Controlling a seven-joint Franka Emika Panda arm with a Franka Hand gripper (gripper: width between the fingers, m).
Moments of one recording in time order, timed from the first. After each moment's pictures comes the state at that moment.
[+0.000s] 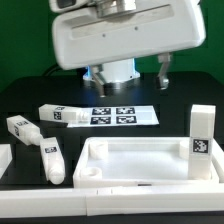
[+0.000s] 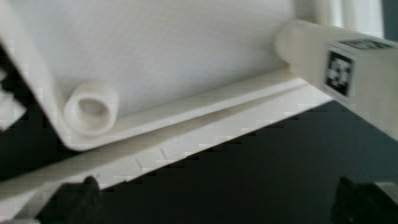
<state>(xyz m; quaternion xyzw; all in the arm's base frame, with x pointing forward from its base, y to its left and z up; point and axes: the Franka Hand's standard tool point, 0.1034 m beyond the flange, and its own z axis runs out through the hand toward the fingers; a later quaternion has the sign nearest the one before) 0.612 -0.007 0.146 -0.99 0.11 -0.08 0.07</state>
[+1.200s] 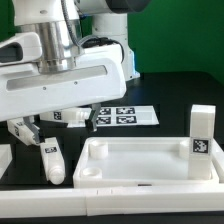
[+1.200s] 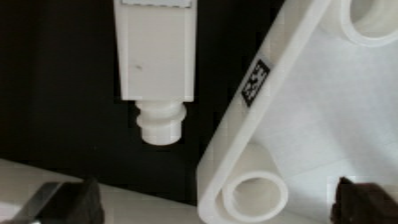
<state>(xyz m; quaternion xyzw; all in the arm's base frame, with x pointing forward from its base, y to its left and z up) 0.585 -0.096 0.075 -0.98 -0.16 -0.05 0.02</state>
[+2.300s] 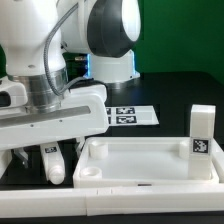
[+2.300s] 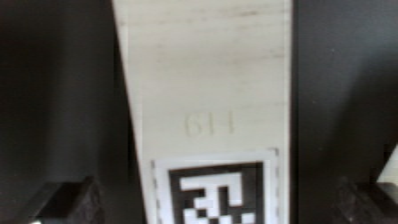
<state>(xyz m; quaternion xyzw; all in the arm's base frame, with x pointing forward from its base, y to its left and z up) 0.545 -0.128 0.008 -0.99 -0.10 0.01 0.02</state>
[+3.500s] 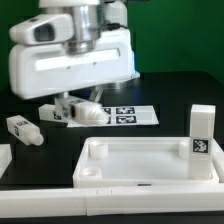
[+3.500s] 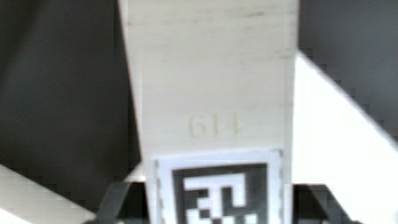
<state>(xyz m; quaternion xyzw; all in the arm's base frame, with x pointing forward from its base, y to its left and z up) 0.536 -0.075 0.092 -0.95 -0.31 -0.02 0.00</state>
